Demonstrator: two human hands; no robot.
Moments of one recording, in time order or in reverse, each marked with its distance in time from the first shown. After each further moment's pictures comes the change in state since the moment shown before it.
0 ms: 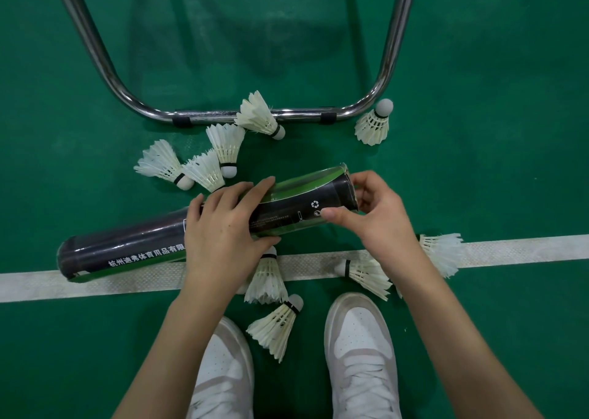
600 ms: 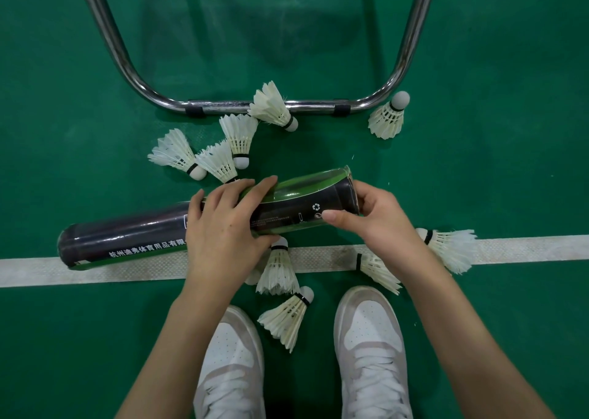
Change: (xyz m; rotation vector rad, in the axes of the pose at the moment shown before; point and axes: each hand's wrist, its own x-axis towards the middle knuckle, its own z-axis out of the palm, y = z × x) left_hand -0.011 -0.014 -0.004 0.022 -0.018 -0.030; right_hand -0.002 0.003 0.011 0.050 -0.235 0.046
